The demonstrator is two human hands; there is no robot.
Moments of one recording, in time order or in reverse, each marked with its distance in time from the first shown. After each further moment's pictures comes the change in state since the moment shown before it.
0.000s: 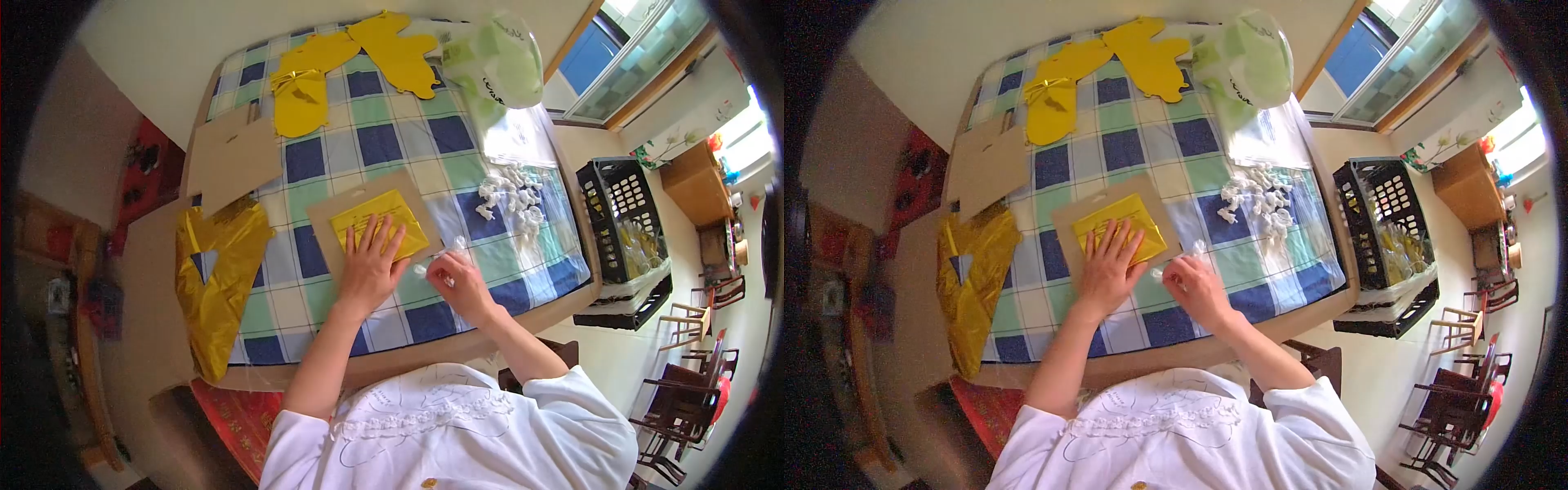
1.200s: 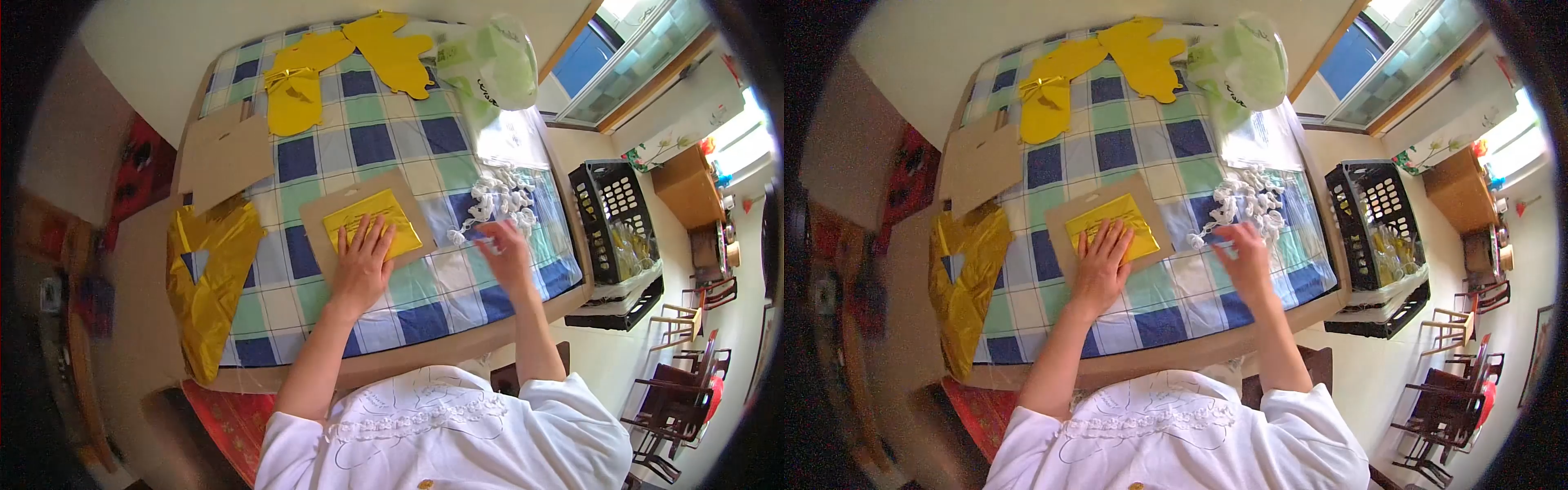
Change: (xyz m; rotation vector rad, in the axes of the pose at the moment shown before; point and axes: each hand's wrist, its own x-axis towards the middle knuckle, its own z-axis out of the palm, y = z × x) left_hand 0.001 -0.002 0.005 -0.046 0.001 -0.015; right_hand 0.012 0.025 -0.071 -0.238 0.250 0.149
